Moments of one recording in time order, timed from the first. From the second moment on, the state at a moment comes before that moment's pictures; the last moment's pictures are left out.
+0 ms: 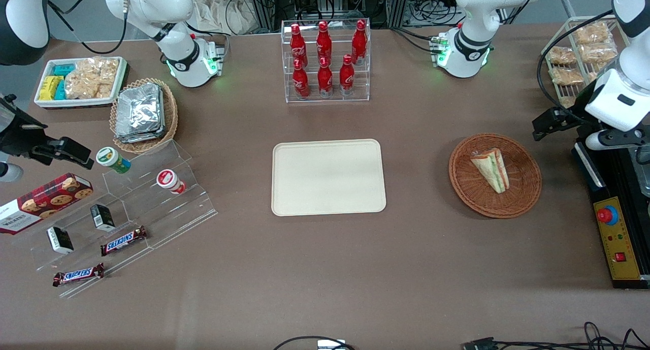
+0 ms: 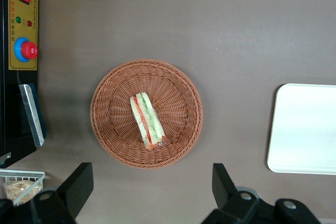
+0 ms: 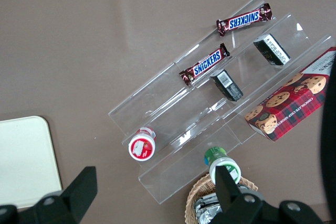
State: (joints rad) arm 0.07 -0.06 -0.14 -1.71 0.00 1.64 -0.13
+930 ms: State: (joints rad) arm 0.11 -0.02 -0.13 -1.95 0.02 1.88 -0.14
